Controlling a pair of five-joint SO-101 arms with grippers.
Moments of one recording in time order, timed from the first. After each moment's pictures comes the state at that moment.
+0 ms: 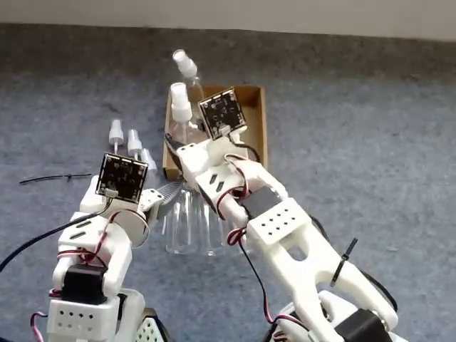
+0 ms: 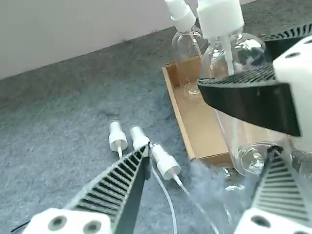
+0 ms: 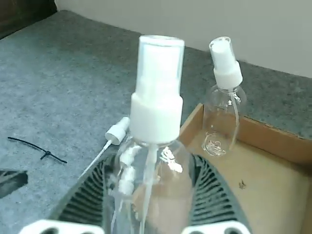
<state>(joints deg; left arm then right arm) 0.3 -86.5 71.3 49.5 -7.5 -38.1 -27.1 43.3 11.8 -3.0</state>
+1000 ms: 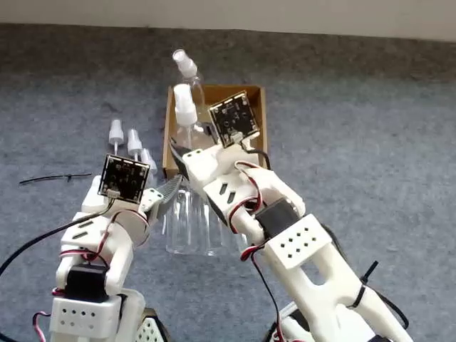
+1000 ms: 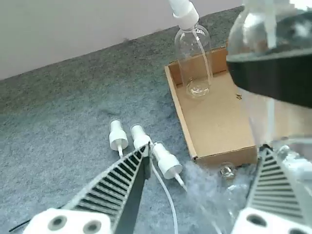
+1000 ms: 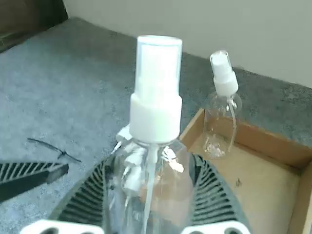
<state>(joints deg) 0.9 -87.1 74.1 47.1 -8.0 -38.6 -39.6 43.6 20.5 -3.1</state>
